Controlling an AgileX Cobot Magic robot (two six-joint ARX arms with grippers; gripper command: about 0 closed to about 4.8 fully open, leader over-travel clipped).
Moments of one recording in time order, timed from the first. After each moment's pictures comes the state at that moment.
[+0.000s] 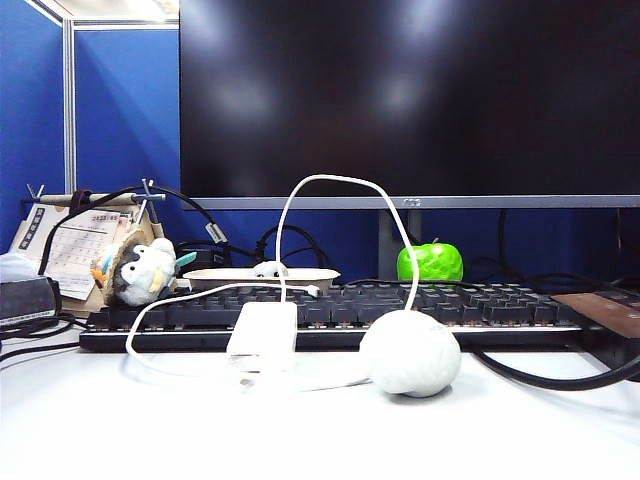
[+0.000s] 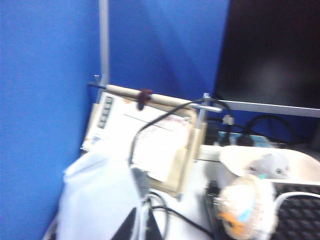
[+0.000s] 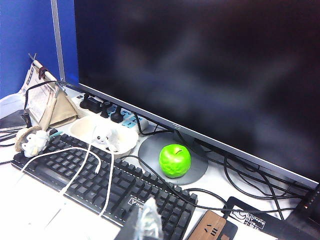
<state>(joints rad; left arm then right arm) -0.07 0.01 0.01 0.11 -0.07 -0.04 0.37 0.37 1.02 -0.75 -0.06 -0.14</state>
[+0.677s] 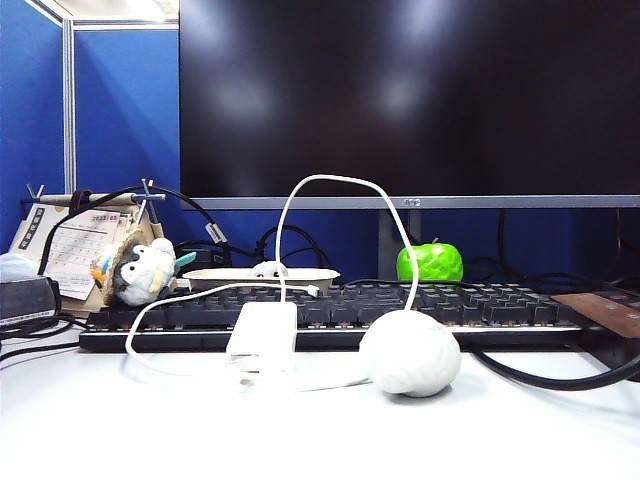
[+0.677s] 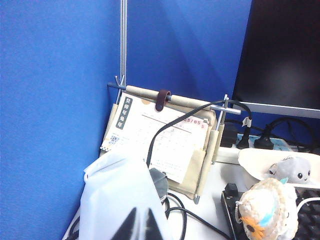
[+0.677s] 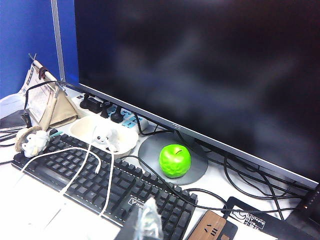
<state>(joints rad) 0.01 0.01 0.01 0.10 -0.03 -0.04 0.37 0.37 1.02 -0.75 -0.06 -0.14</state>
